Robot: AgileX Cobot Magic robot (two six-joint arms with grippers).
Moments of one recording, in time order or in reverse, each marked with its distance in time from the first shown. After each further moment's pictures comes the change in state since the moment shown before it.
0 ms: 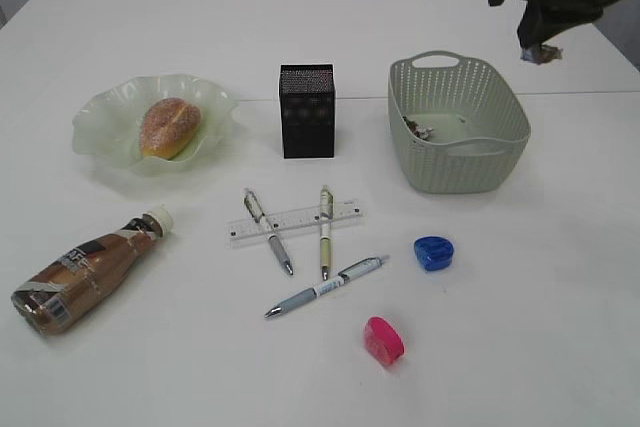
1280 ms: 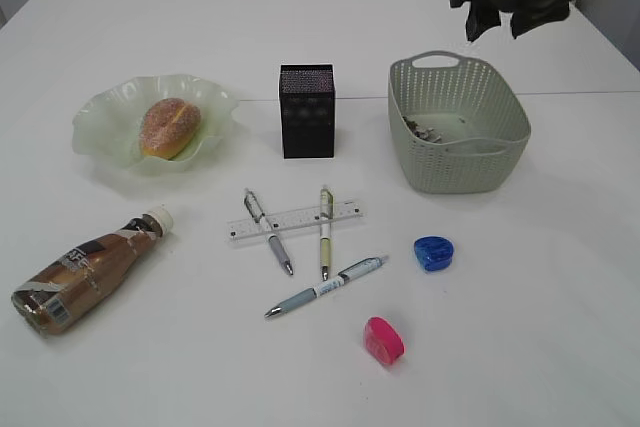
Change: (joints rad) left arm 0.000 0.000 0.000 0.007 0.000 -0.022; right arm 0.000 0.225 -0.201 -0.053 -0.129 0.068
